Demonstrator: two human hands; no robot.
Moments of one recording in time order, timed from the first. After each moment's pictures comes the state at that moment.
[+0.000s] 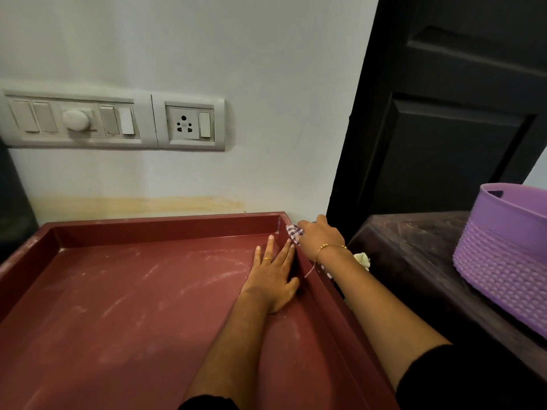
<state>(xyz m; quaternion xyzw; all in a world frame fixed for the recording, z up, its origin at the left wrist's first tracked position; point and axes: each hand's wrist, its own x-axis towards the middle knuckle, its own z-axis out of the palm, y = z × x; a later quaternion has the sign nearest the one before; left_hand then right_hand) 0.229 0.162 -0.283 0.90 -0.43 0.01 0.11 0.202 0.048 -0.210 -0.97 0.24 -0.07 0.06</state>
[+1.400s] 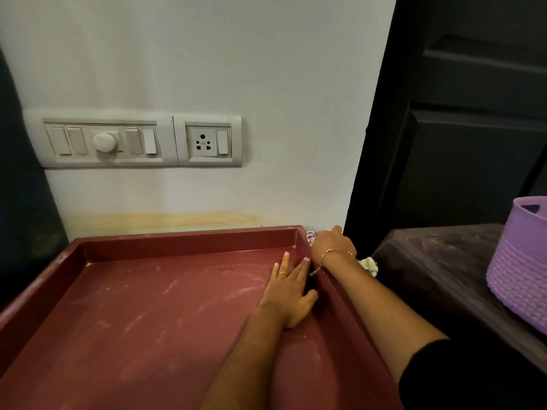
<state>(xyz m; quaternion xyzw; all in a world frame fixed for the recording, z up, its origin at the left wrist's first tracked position) 0.231 0.164 -0.277 0.89 -0.43 -0.02 0.18 0.232 0.049 -0.208 -0.94 0.33 -0.06 0.09</state>
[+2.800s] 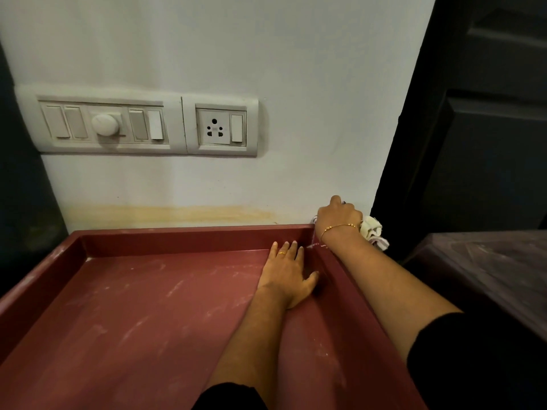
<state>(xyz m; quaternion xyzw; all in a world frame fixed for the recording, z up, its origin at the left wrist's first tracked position) 0.288 0.160 -0.278 0.92 -0.38 0.06 0.07 0.285 0.052 -0.192 -0.95 0.26 -0.09 -0.13</state>
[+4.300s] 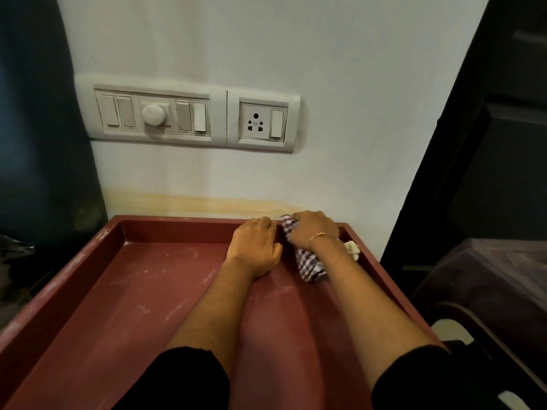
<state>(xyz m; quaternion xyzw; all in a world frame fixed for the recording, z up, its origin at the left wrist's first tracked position) 0.327 0.254 -0.246 0.93 -0.31 0.17 0.07 0.297 0.135 -0.202 -0.98 0.16 -0.08 0.08</state>
